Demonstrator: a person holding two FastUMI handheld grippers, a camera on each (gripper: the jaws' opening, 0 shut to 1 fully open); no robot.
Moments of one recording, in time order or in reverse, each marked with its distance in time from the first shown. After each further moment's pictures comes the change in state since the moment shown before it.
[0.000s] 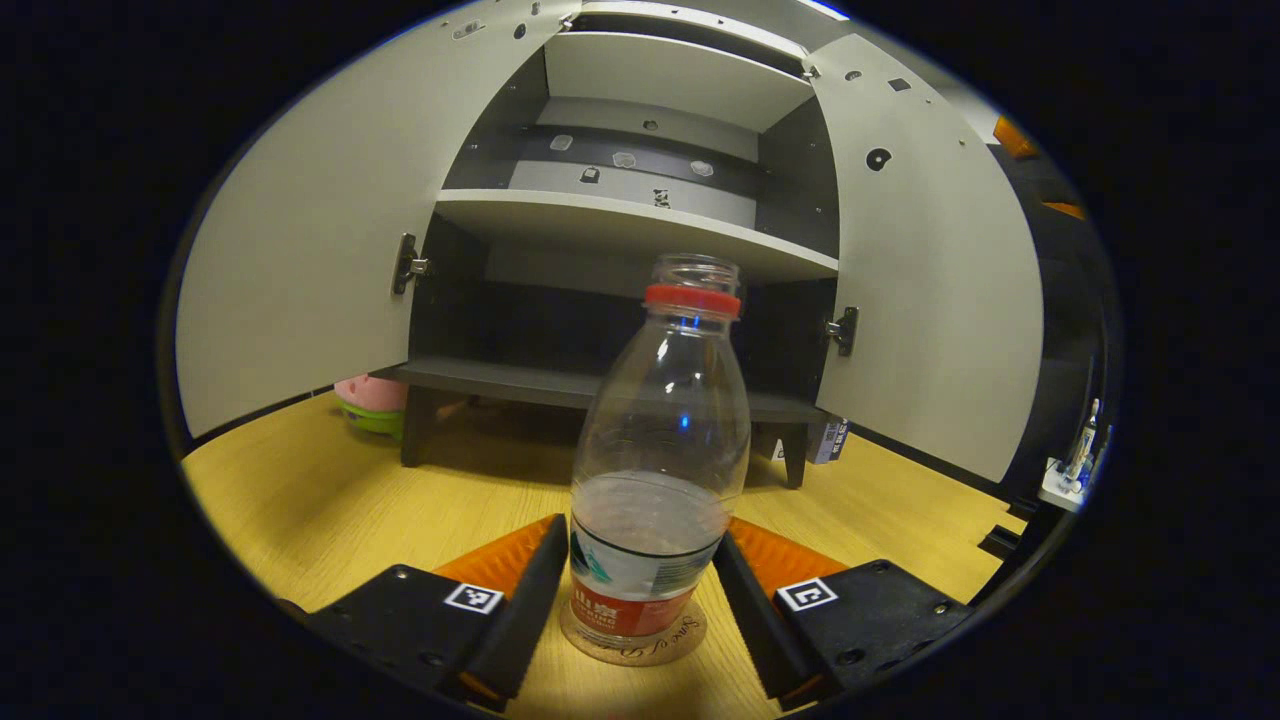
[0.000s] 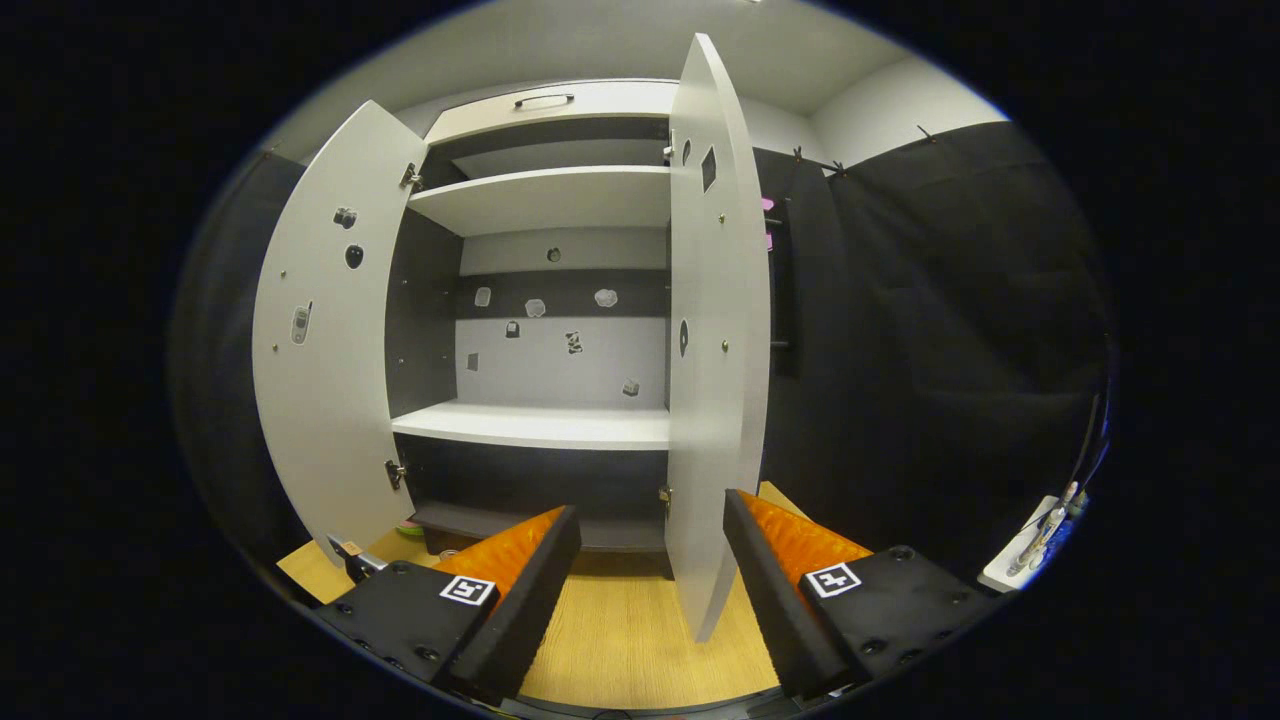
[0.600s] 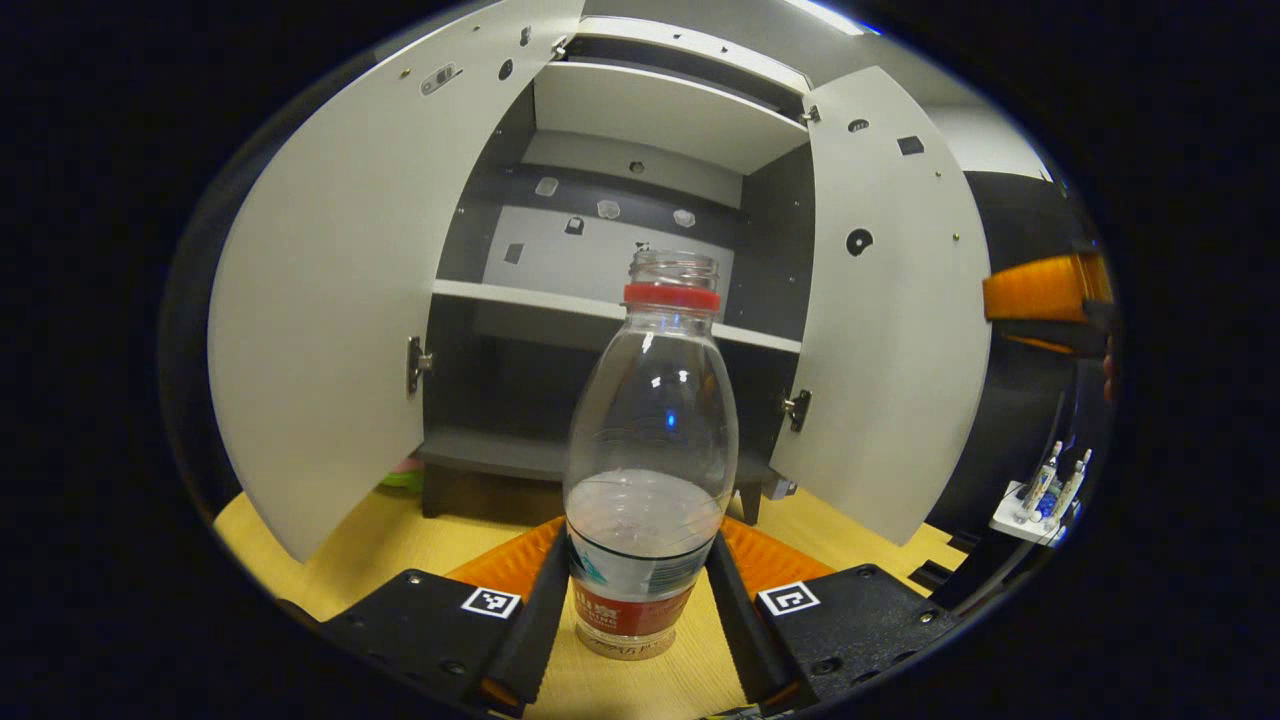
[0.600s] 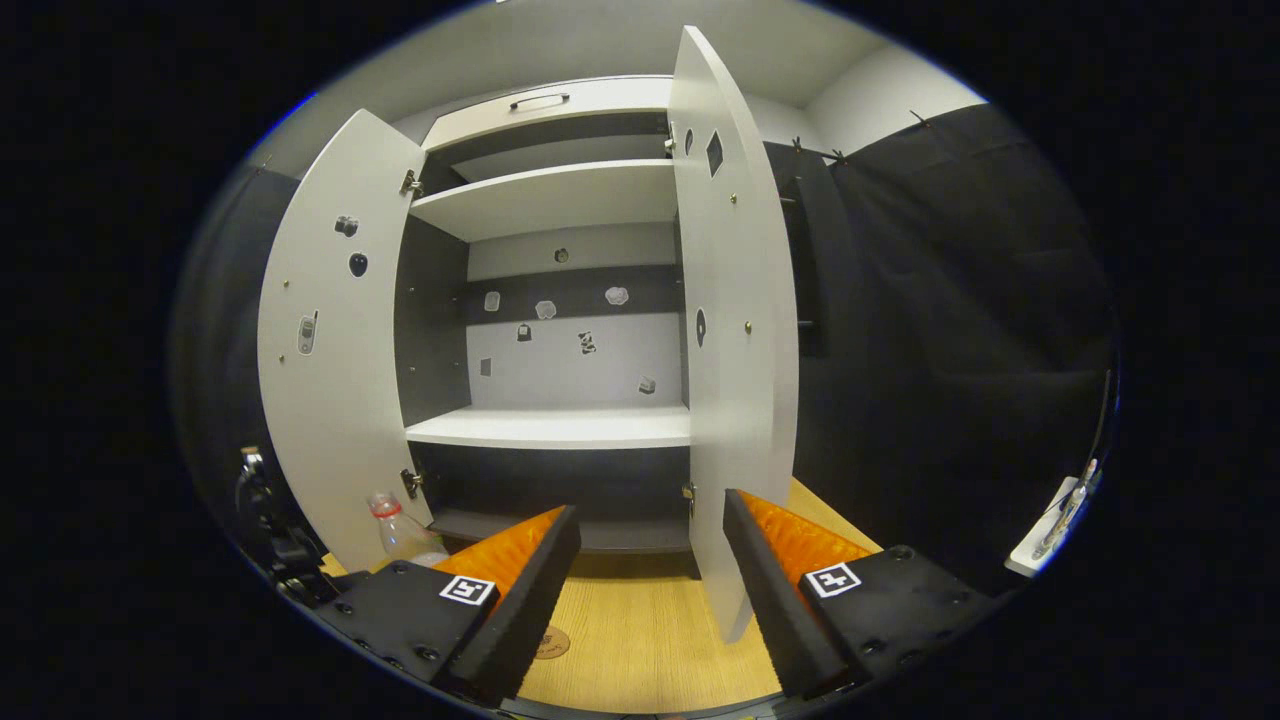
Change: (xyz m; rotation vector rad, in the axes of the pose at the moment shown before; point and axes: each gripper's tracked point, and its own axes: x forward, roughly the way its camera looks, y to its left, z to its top) left arm -0.063 0.004 0.135 -0.022 -0.045 -0.079; right arm 0.013 0.015 -0.010 0.055 -0.001 0.046
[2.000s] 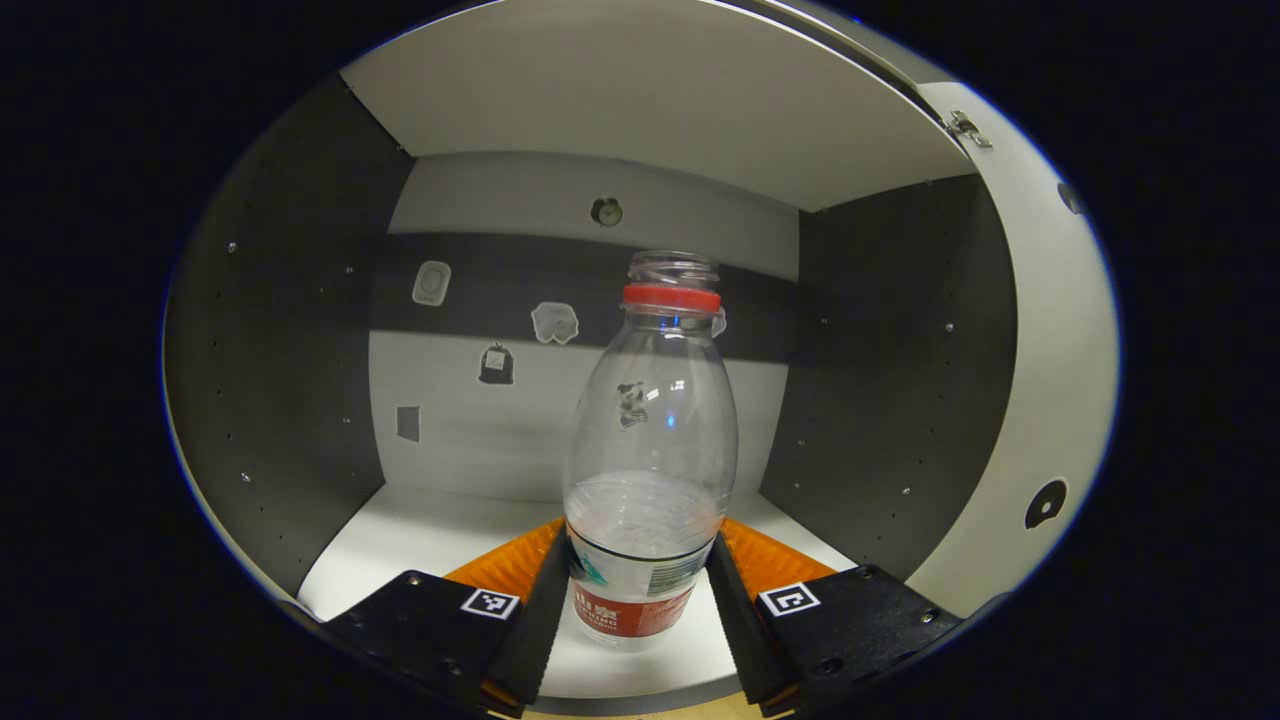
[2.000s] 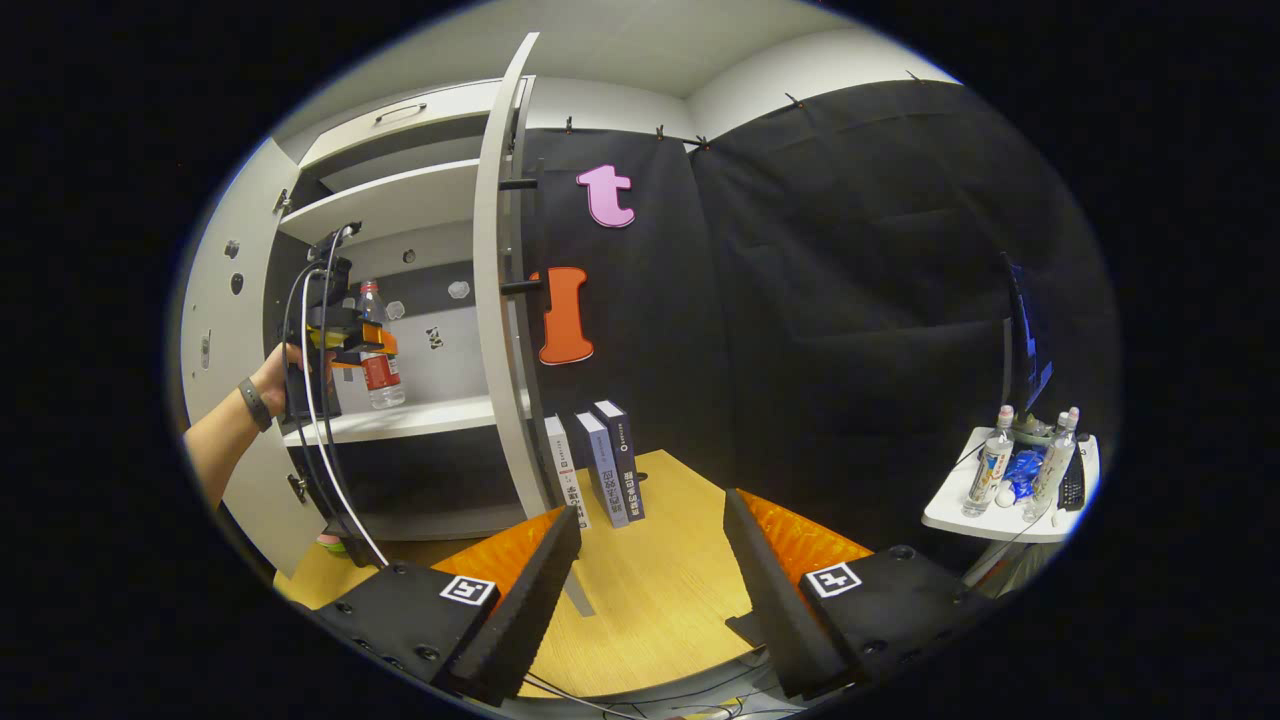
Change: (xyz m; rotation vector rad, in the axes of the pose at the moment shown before) left arm 0.262 -0.014 0.227 0.050 0.061 0.019; right arm -0.047 -0.160 -0.041 0.103 0.020 -0.371
